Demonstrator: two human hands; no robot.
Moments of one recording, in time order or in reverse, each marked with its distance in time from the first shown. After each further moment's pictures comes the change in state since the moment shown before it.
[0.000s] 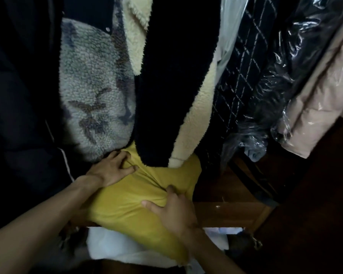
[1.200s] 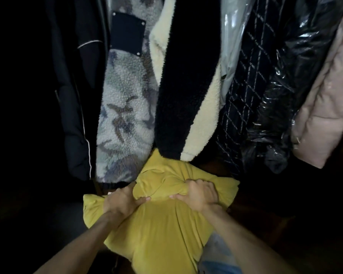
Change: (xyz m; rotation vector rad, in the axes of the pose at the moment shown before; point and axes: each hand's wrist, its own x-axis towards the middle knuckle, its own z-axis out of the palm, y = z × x) left_hand -0.144 0.039 0.080 0.092 0.274 -0.323; right_hand 0.009 0.052 -0.046 -0.383 0.100 -0.372
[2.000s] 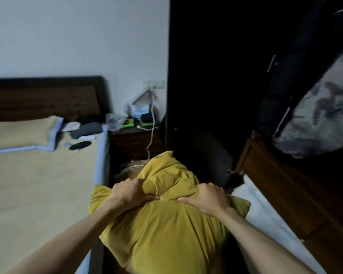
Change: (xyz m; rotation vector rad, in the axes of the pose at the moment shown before) left_hand -0.406 -0.123 -0.024 0.101 0.086 -0.939; right_hand -0.157 -0.242 0.049 0.334 -0.383 -0.994
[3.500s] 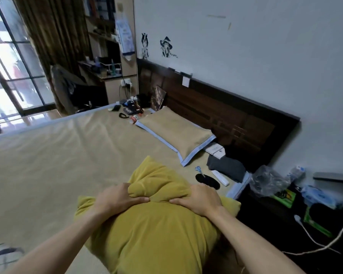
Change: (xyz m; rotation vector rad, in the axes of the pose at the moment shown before) left_hand 0.154 -0.518 -0.071 -0.292 0.236 -1.112; right_hand 0.541 -0.557 0.192 -0.092 -0.359 -1.064
